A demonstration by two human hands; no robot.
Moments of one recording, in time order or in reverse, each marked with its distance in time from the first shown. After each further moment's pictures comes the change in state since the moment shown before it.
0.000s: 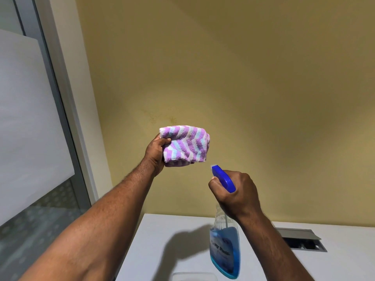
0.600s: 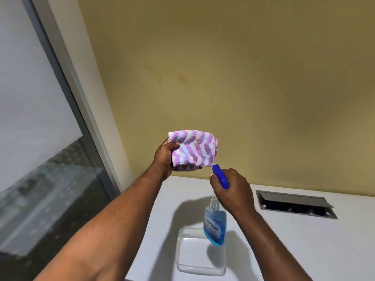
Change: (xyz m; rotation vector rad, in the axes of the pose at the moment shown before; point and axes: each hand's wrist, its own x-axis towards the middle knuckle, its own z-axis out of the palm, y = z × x) left_hand -0.033 -0.109 -0.046 0.069 0.153 -0.245; right_hand -0.043 0.098 0.095 -0.037 -0.165 0.242
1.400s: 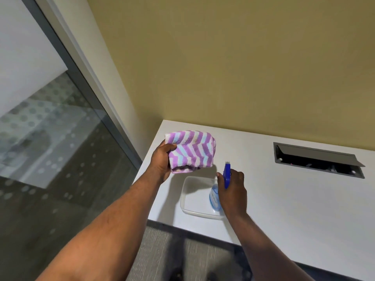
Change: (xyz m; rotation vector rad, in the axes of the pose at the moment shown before) left_hand -0.020 -0.157 -0.085 -0.017 0.223 -0.290; right_hand -0.090 0.146 0.139 0.028 -0.146 0.318
